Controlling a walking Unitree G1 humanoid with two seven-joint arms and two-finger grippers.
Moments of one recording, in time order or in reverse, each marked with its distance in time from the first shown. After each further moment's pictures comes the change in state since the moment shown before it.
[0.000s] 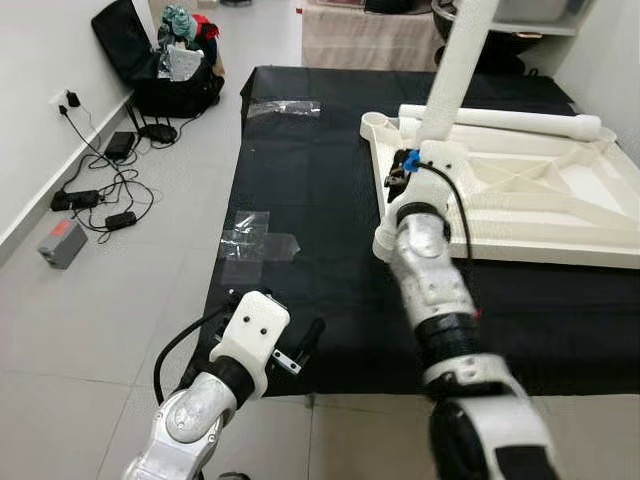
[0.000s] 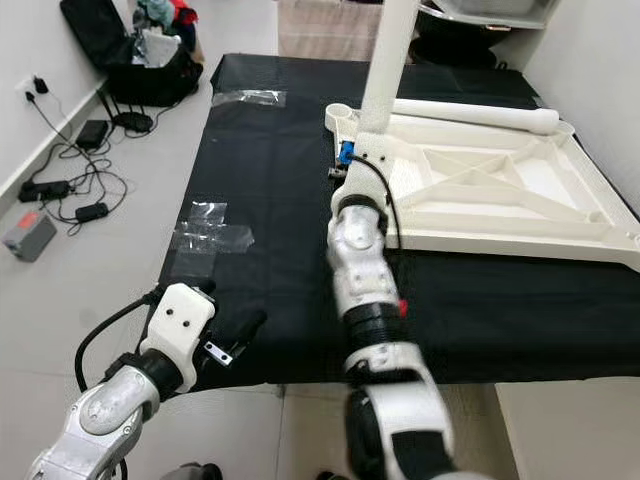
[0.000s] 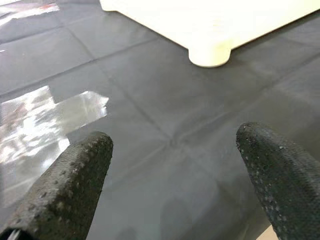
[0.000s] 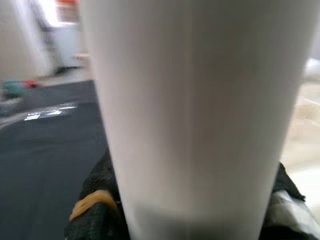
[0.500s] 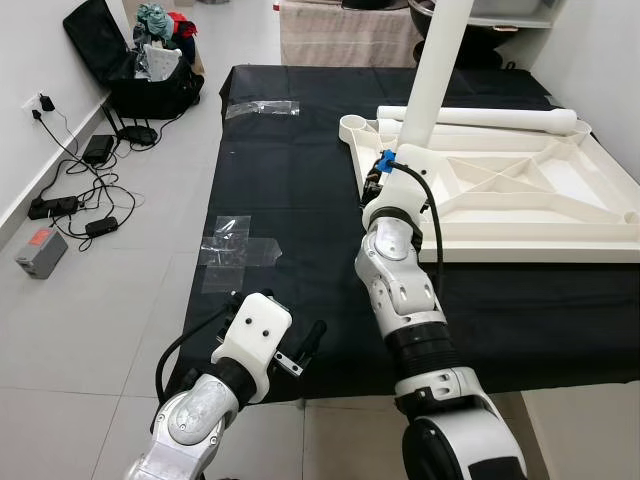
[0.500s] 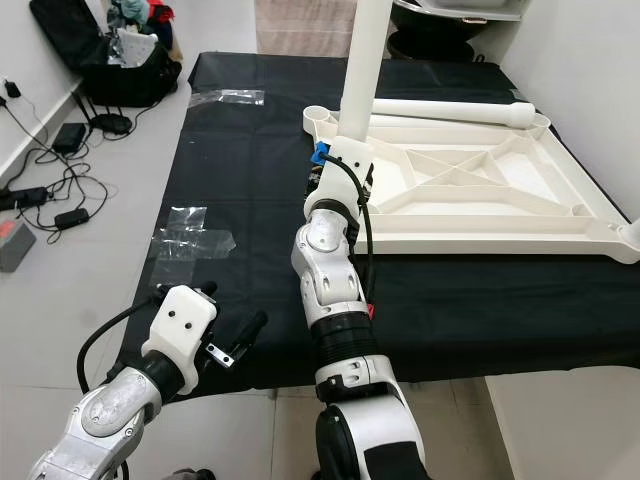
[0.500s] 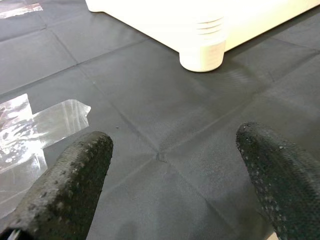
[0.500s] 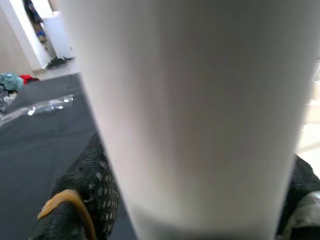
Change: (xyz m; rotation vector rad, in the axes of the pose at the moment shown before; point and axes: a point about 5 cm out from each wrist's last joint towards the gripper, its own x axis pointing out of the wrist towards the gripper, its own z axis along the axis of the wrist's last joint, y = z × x) left arm 0.000 -0.003 -0.001 -0.002 0.003 -0.007; right arm -0.011 0.013 0.006 0.030 0.028 0.092
